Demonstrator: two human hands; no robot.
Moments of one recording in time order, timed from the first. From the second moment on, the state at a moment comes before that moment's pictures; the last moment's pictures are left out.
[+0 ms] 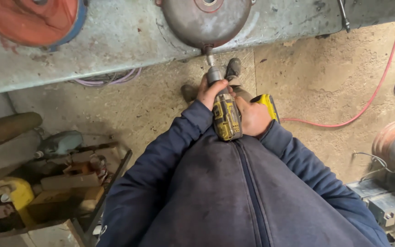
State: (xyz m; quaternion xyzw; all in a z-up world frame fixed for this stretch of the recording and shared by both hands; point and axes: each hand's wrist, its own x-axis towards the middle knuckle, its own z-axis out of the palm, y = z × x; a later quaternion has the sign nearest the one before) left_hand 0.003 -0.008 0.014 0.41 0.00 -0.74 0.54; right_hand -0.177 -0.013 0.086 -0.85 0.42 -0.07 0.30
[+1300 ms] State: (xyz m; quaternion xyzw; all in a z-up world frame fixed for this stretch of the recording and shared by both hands) left_hand 0.009 -0.008 0.004 0.40 -0.02 -0.74 0.54; right_hand -0.177 -0.020 0.066 -0.87 0.38 -0.10 0.30
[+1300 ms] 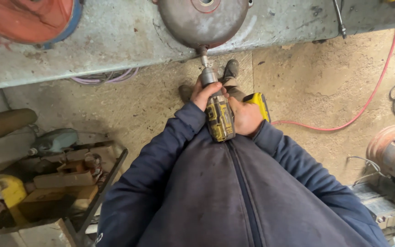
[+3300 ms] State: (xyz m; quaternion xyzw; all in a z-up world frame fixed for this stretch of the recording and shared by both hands) left_hand 0.008 -0.004 0.003 0.33 0.11 -0.80 0.50; right_hand -0.156 -0.037 0.127 -0.80 0.46 0.03 0.38
